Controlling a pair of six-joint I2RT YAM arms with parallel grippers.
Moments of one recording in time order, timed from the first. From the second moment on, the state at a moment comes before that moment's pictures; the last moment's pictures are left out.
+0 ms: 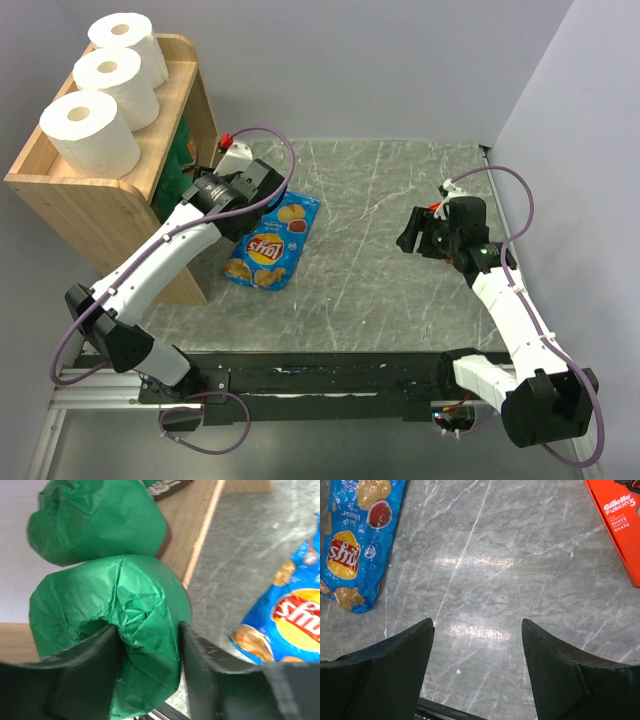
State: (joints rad) left arm -0.70 1.49 1.66 -1.30 -1.07 -0.47; right arm 0.13 1.02 0.87 -0.55 -0.18 0.33
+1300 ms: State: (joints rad) left arm -0.60 1.57 1.64 -1.09 -0.98 -0.35; right arm 0.13 0.96 0.88 -0.56 -0.18 0.33
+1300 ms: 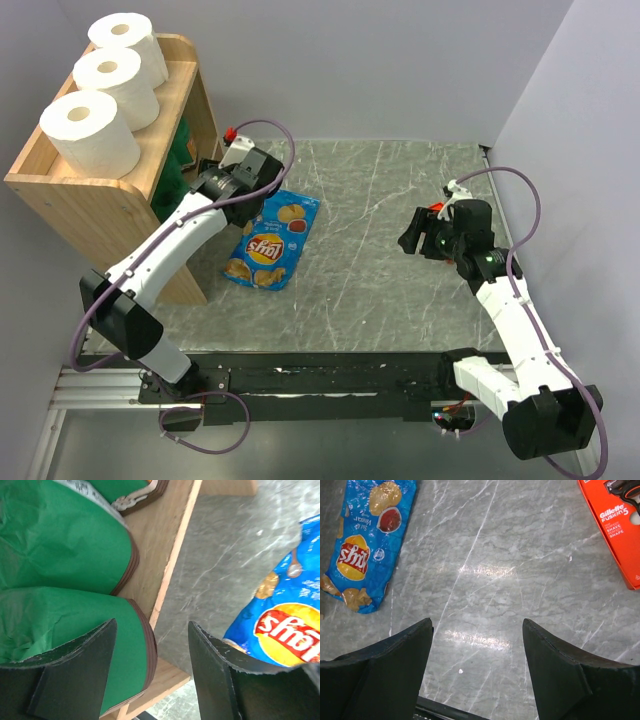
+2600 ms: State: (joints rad) left arm -0.48 1.58 1.58 -1.09 -1.08 -0.38; right arm 0.13 0.93 0.86 -0.57 -0.18 0.33
